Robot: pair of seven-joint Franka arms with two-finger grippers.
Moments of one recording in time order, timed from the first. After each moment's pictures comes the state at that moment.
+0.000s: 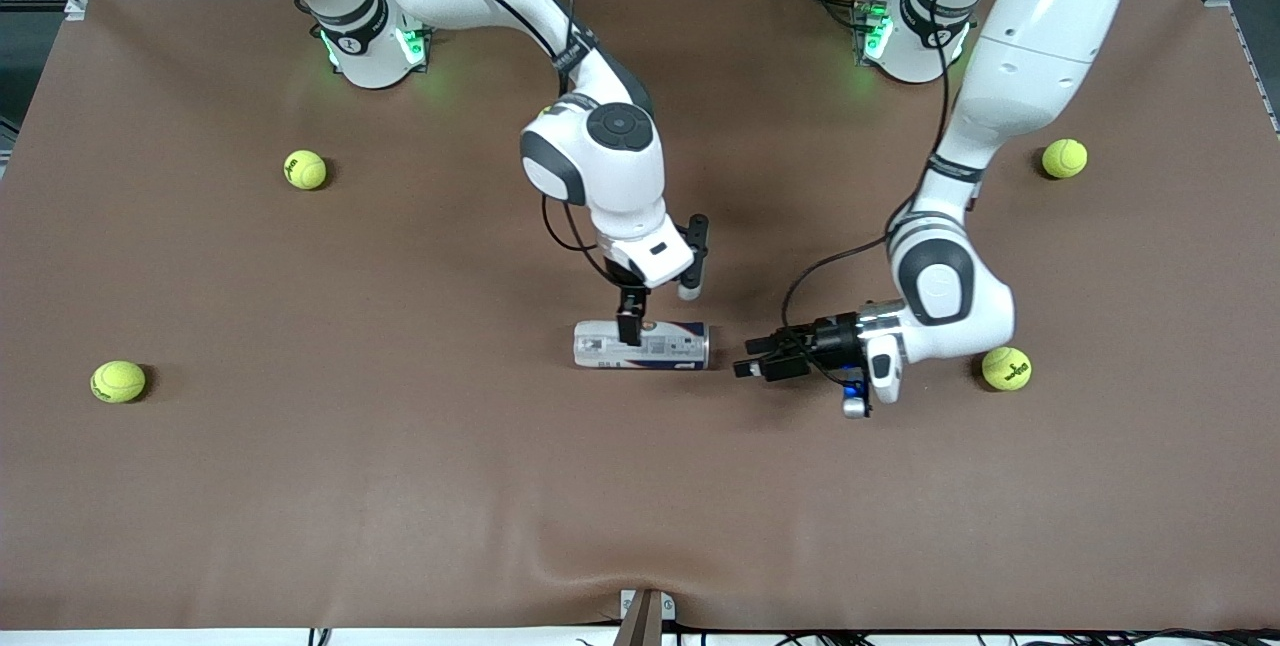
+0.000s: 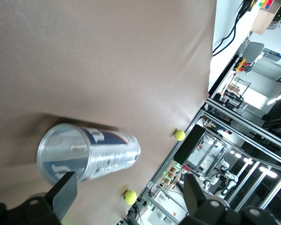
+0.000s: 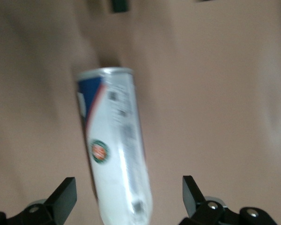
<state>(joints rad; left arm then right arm) -0.27 0.71 -0.05 -1.71 -1.54 2.15 0.21 0.82 0.66 -0.10 -1.45 -0.19 2.34 -0.47</state>
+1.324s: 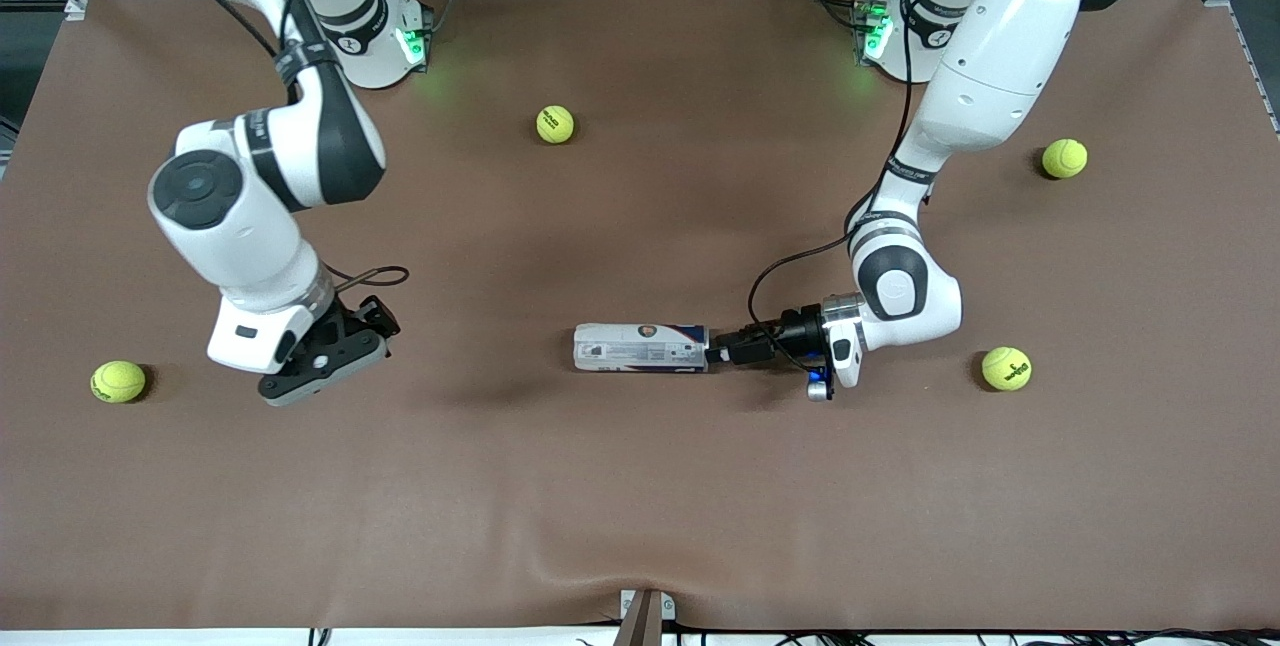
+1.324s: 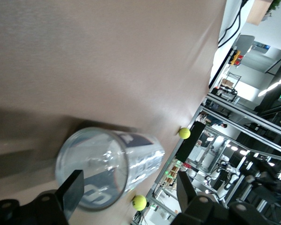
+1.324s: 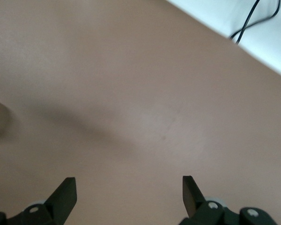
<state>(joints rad) -0.32 0.78 -0.05 -1.73 -1.69 2.16 0.42 0.34 0.34 -0.11 -1.71 -0.03 2.21 -0.25</state>
